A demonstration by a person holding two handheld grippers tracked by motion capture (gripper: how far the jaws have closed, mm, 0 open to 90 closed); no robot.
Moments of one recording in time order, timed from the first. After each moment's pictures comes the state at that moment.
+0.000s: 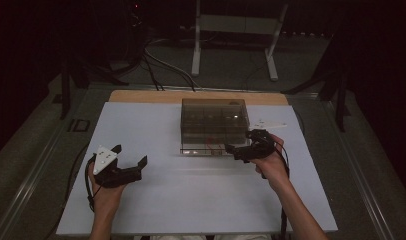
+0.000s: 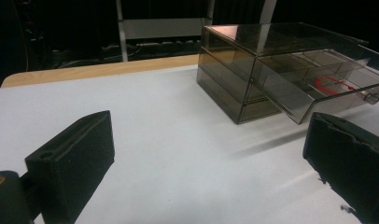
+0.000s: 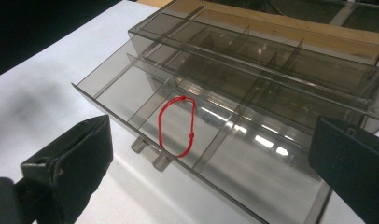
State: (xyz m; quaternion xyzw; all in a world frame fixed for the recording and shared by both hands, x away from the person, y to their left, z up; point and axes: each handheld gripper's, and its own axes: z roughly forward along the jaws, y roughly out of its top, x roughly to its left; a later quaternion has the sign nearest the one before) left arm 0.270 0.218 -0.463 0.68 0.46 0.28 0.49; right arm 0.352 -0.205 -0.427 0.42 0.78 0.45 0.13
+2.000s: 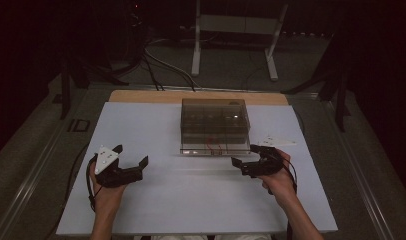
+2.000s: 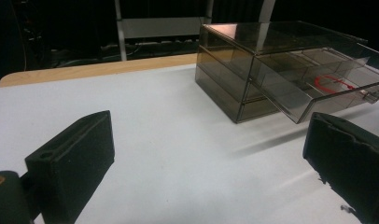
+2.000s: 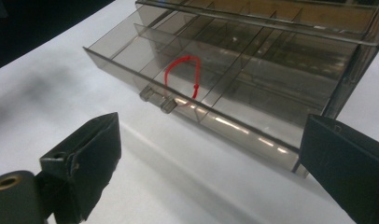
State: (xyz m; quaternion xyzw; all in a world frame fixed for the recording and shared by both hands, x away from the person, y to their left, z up) left arm 0.271 0.216 -0.464 0.68 0.46 0.28 0.49; right arm 0.315 -0.225 -0.448 0.42 0.77 0.46 0.12
